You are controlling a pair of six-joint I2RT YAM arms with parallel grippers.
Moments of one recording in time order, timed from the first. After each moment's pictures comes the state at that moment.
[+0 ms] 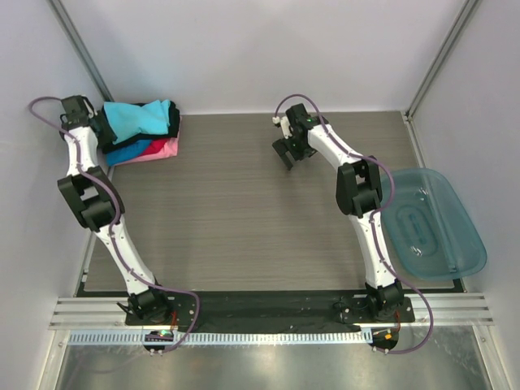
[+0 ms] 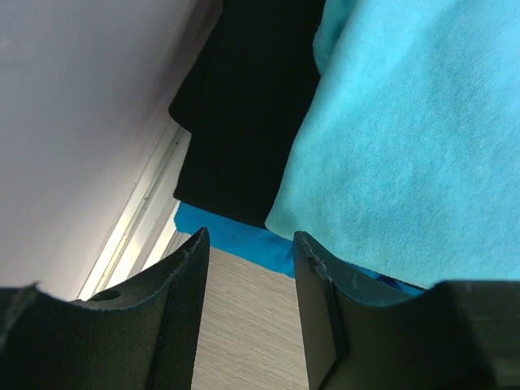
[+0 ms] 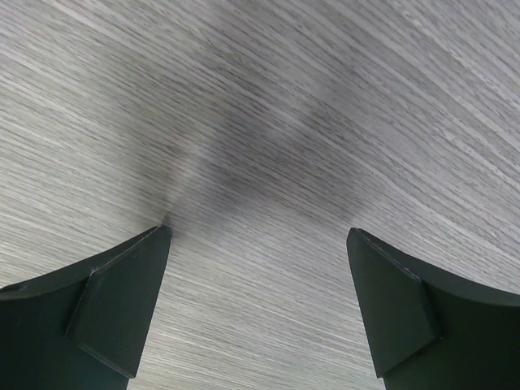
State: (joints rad) left arm 0.43 2.25 2.09 -0.61 0.07 -0.16; right arm 0.38 2.48 2.23 -0.87 0.04 -0.24
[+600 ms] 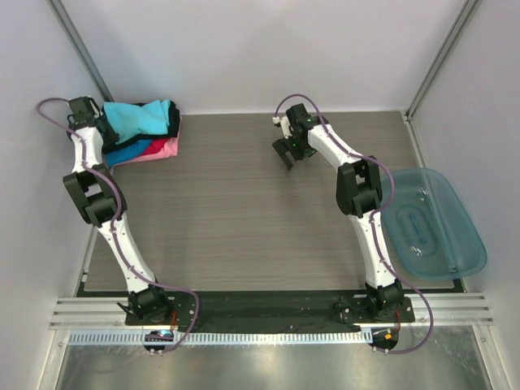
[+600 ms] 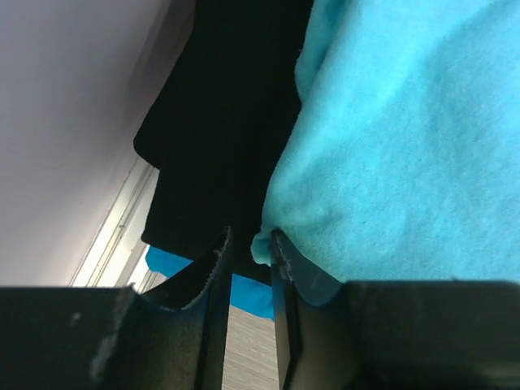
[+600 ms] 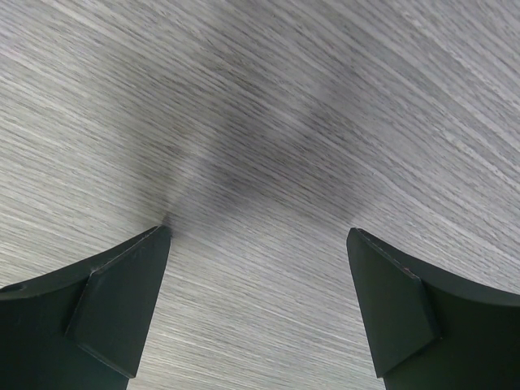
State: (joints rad) left arm 0.42 2.35 2.16 -0.57 0.07 -0.18; right arm 0.38 2.48 2.23 -0.86 0.04 -0.24
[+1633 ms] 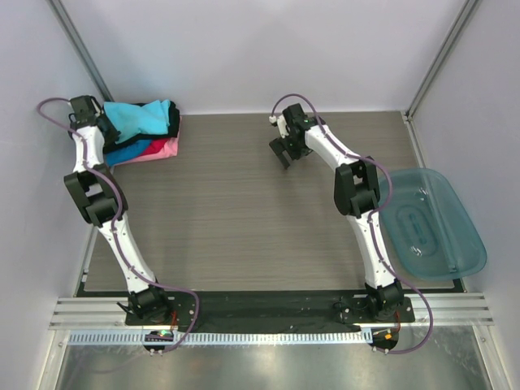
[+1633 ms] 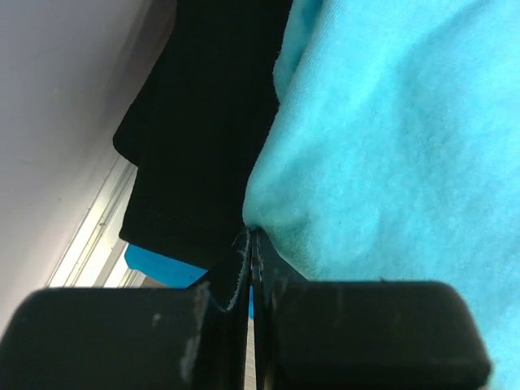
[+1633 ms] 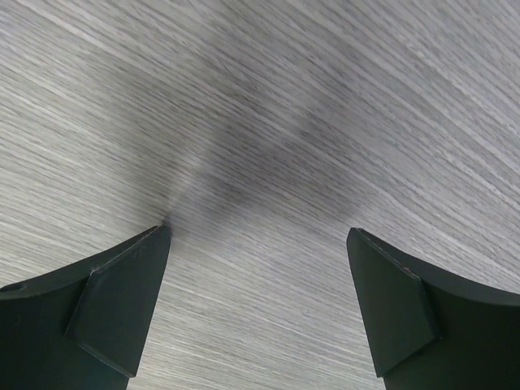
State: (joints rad) left arm 0.40 2.34 2.16 -0.57 0.08 -0.23; right arm 0.39 2.49 2.24 -0.84 0.05 -0.24
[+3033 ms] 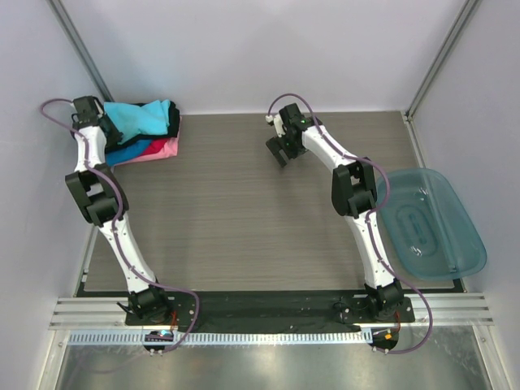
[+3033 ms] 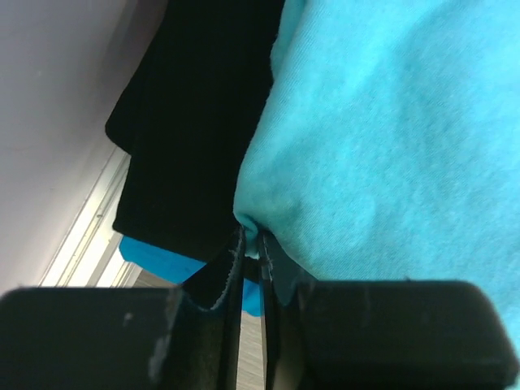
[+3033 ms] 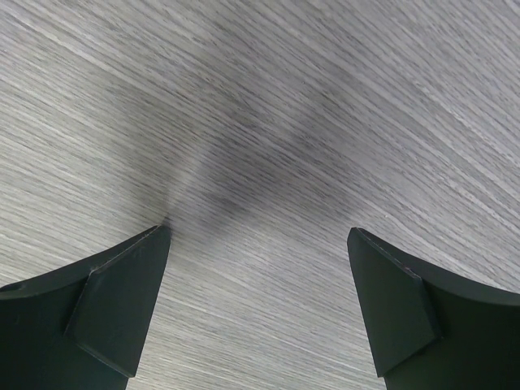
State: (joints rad) left arm 0.39 2.34 2.14 -0.58 0.06 -0.24; right arm 0.41 2.52 2.29 -0.83 0.05 -0.24
